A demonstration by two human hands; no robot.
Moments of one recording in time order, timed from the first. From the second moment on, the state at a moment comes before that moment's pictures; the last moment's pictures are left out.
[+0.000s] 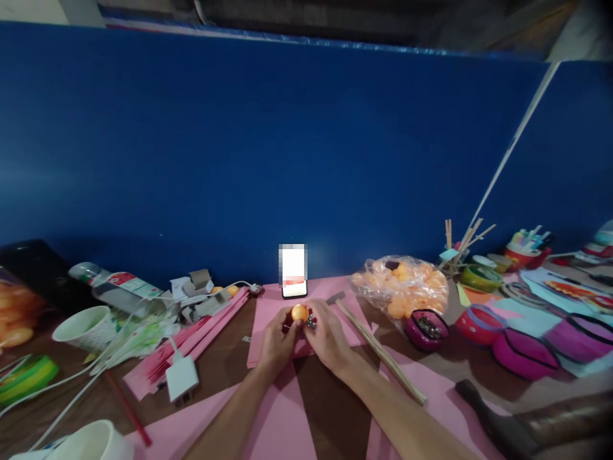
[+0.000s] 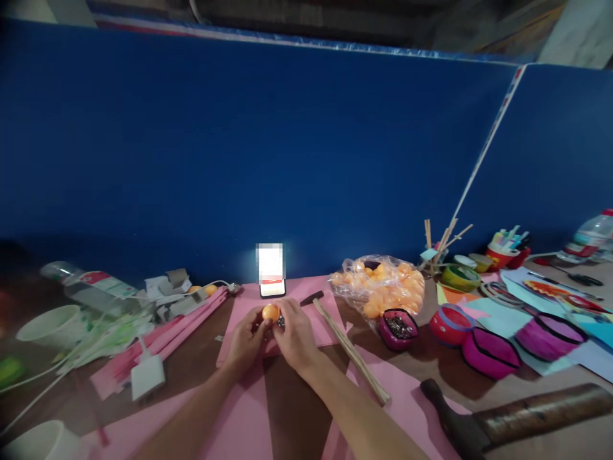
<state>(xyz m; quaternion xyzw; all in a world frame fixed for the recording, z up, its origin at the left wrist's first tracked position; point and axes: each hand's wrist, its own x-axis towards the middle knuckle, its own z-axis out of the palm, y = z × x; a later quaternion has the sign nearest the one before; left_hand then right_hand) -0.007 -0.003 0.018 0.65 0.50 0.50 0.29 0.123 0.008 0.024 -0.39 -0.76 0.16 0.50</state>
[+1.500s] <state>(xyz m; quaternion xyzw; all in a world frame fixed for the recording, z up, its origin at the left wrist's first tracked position) -0.007 -0.009 0.026 0.65 0.48 0.51 0.29 0.123 0.009 0.031 -0.33 -0.67 0.44 0.50</state>
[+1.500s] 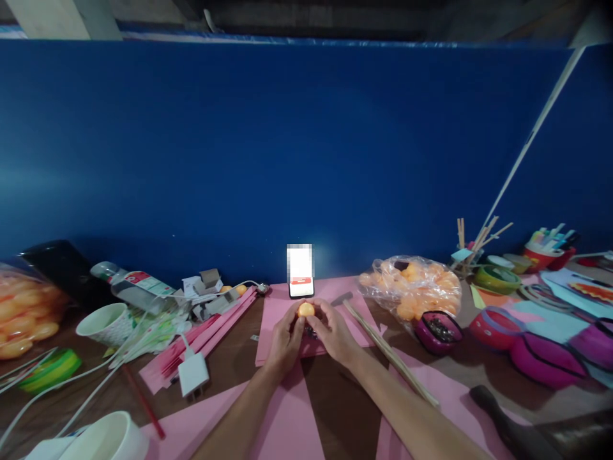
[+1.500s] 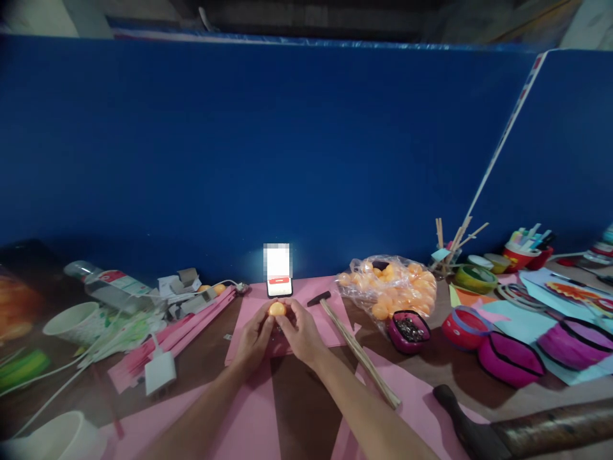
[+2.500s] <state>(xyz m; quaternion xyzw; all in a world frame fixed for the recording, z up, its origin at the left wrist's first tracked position) -0.012 0.009 0.006 0.55 0.52 0.54 0.36 0.134 0.012 0.170 -0.29 -0.60 0.38 0.64</state>
